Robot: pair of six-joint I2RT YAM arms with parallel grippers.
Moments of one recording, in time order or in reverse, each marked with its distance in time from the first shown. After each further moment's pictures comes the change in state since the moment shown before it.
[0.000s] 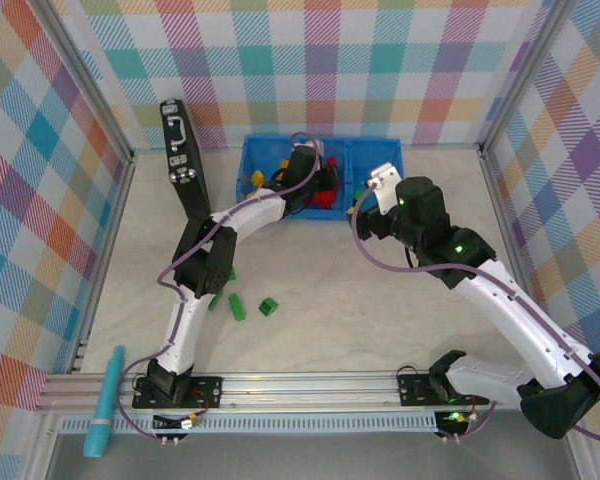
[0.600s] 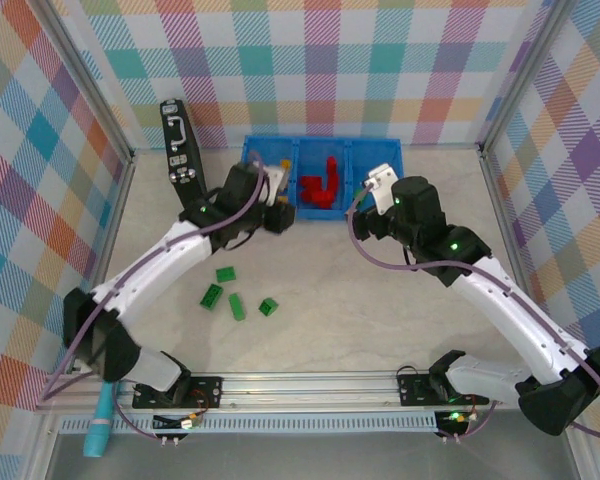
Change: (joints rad) left arm -0.030 -0.851 -0.538 -0.602 0.030 0.368; right arm 0.000 0.027 -0.002 0.000 0.011 0.000
